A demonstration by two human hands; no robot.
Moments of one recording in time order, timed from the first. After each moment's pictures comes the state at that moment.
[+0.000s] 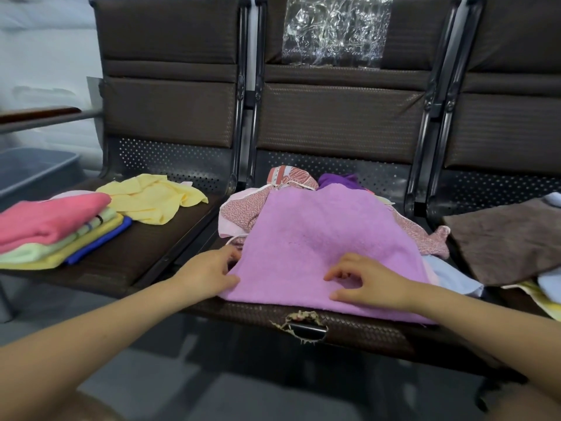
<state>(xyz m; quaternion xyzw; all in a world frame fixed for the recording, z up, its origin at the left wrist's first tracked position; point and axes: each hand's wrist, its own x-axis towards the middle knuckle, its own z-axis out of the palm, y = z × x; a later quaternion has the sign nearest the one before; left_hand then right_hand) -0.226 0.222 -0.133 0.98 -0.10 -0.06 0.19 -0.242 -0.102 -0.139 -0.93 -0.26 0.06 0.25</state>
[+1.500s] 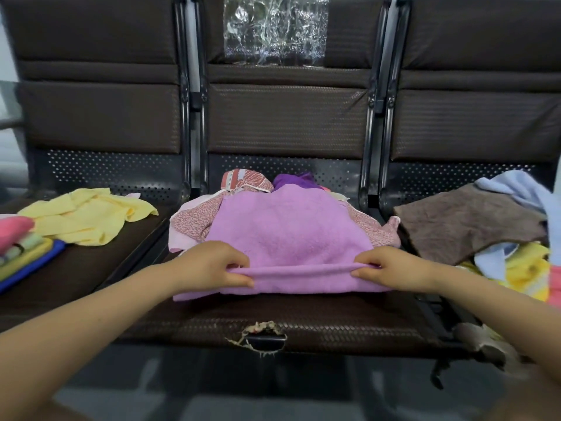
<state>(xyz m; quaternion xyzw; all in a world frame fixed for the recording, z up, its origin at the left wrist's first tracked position) -0.179 0.159 -0.116 0.90 -0.42 -0.04 0.09 -0.256 -0.193 -0.108 -0.97 -0.13 0.10 0.18</state>
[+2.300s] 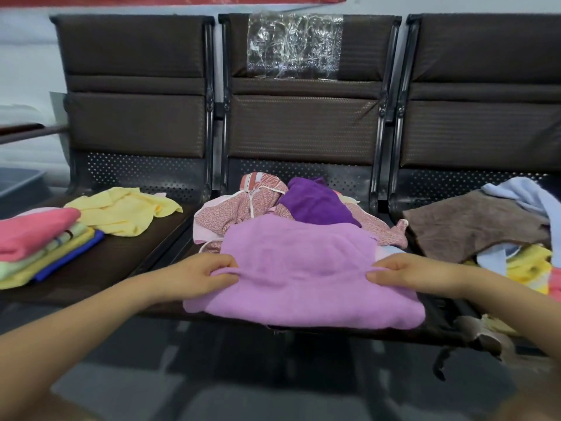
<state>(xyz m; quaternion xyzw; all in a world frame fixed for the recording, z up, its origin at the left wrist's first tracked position) -0.238 0.208 -0.106 0.90 -0.32 -0.12 0.28 -0.299 -0.188 -0.086 -0.89 -0.08 0.23 0.40</state>
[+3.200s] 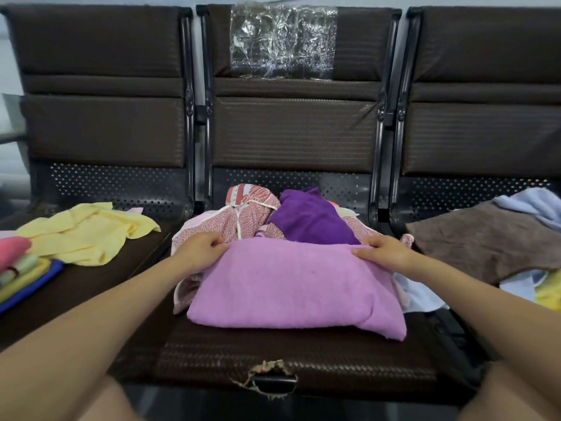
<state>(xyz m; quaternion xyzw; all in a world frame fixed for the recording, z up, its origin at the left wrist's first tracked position) -0.090 0.172 -0.133 0.96 -0.10 -0.02 0.24 -0.168 -0.196 -0.121 -0.93 0.12 0.04 0.36</state>
